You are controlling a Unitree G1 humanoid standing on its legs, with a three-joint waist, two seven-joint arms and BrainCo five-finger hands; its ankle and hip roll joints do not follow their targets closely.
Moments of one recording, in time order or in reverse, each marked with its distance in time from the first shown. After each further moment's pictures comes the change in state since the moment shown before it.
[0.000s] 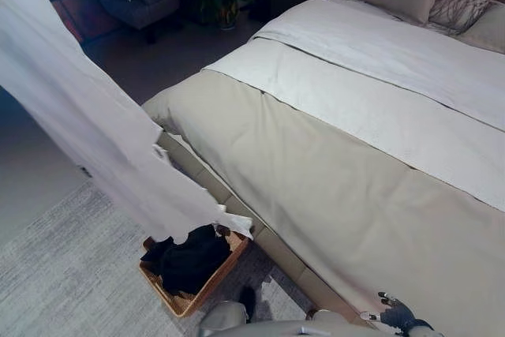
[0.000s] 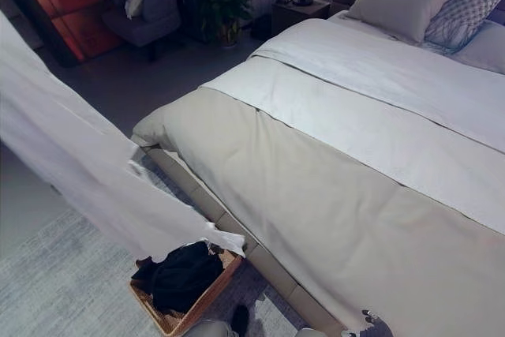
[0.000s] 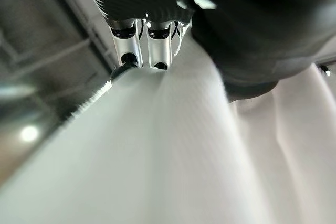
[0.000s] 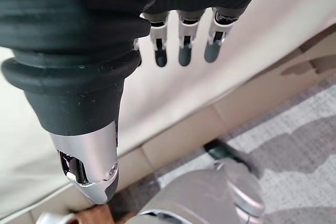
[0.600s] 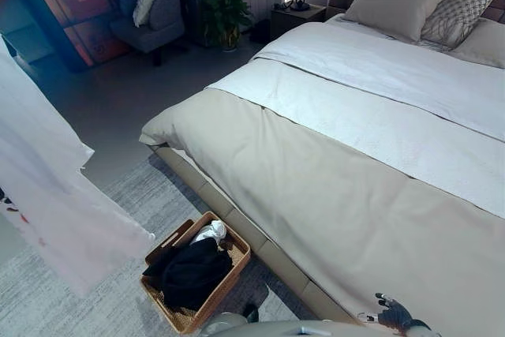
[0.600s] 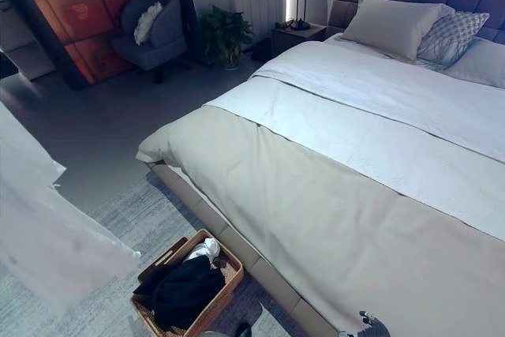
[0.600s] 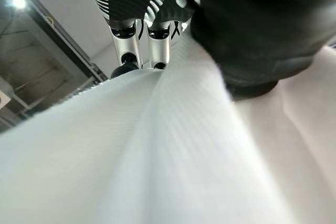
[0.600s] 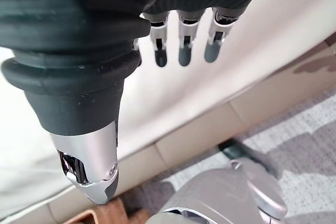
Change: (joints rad) left arm 0.001 0.102 0.009 0.171 -0.029 -0.001 -0.016; right arm -0.017 -0.003 0.030 0.008 0.005 0.000 -0.001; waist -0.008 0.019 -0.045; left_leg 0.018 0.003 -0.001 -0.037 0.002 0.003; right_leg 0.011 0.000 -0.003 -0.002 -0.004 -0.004
